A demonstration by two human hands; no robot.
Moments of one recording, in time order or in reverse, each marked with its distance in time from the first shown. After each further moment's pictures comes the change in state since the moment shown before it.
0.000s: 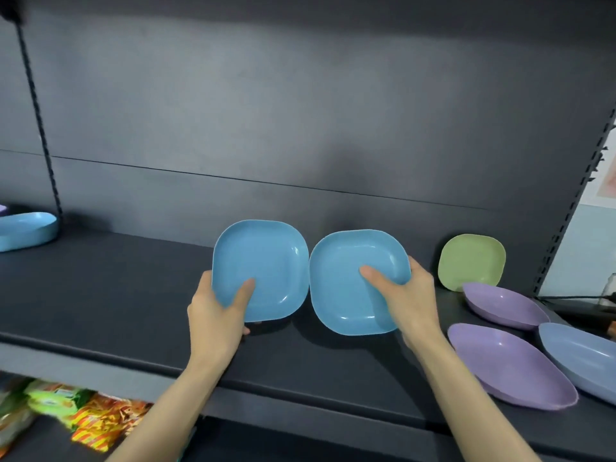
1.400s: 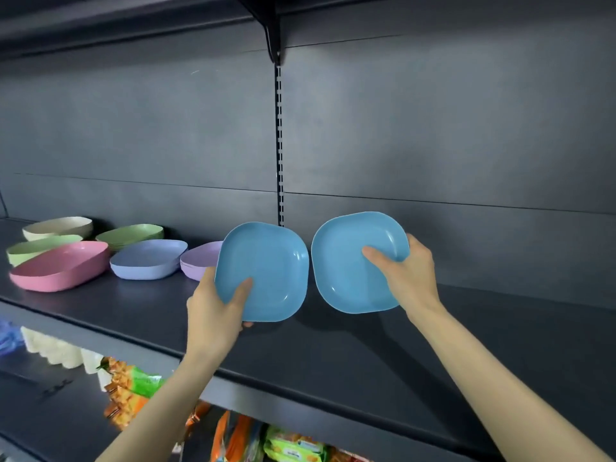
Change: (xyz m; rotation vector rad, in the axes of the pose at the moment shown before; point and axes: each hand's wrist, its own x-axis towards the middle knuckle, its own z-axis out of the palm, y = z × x) left_hand 0.300 -0.115 -0.416 0.217 0.081 0.034; right_hand -0.041 -0.090 0.523 0.068 -0.126 -0.072
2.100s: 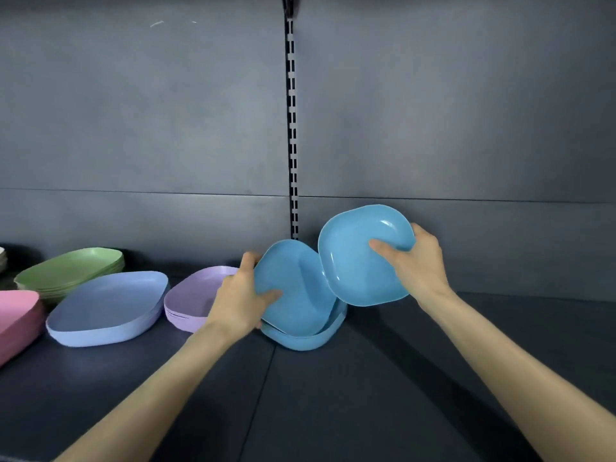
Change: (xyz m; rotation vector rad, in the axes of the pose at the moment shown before) left_hand 0.183 -0.075 0.034 0.265 -0.516 0.108; right_hand 0.088 0.028 0.111 -0.222 0.146 0.055
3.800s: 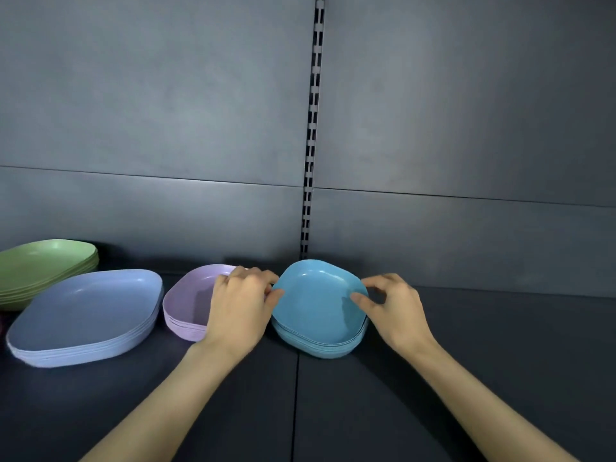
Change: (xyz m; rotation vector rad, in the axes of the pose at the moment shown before) left_hand 0.020 -0.049 -0.003 0.340 0.175 0.369; right_hand -0.048 0.034 0.063 -0.505 -0.117 -0.058
